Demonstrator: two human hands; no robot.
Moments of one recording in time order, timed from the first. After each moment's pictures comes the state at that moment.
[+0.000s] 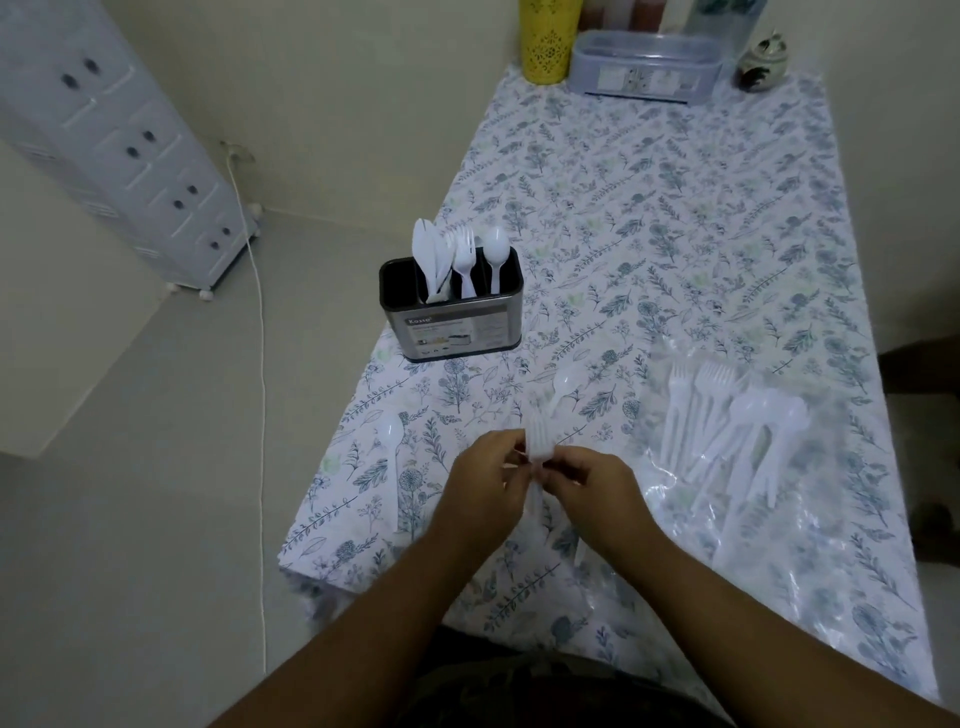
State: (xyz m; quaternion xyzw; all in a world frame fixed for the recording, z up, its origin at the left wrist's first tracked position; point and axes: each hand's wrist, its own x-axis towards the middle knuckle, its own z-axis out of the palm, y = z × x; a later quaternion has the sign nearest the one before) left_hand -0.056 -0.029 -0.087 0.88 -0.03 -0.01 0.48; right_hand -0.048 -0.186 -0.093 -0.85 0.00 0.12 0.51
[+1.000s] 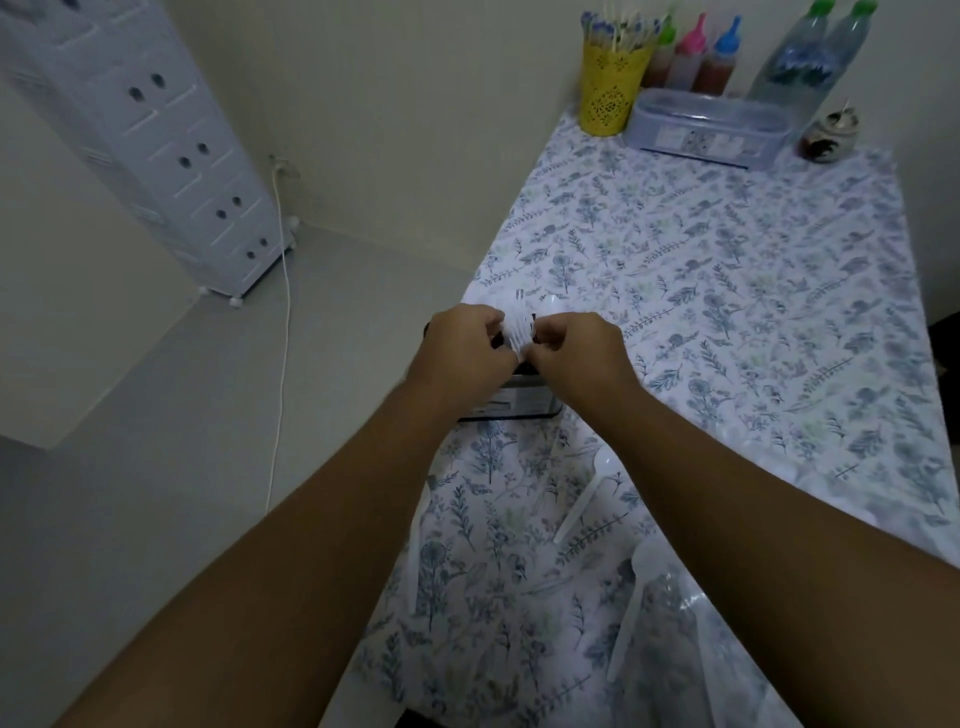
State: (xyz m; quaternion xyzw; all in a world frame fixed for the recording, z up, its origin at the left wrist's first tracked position) left_hand 0.132 0.047 0.004 0.95 0.04 0.03 0.32; right_hand 0.155 -0.101 -0.006 -0.92 -0.04 0.05 0.39
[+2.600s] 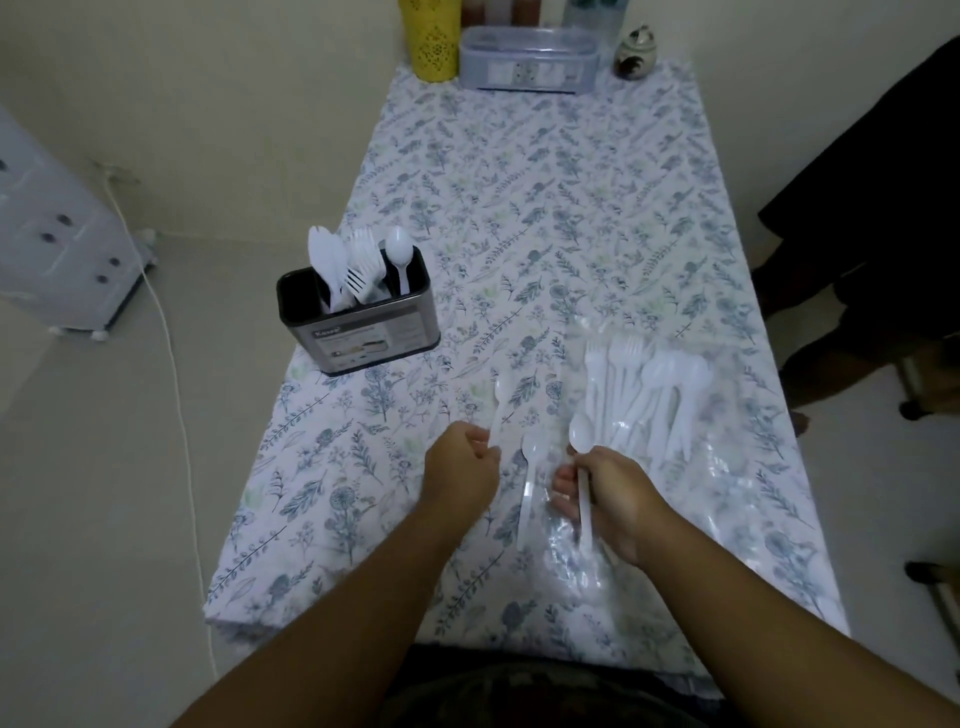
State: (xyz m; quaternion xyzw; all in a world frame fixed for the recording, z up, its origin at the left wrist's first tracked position) left_hand -0.025 -0.081 -0.110 0.86 0.15 -0.15 0.46; right_hand -0.059 -0.250 -0.086 -0.50 0.39 0.20 0.75
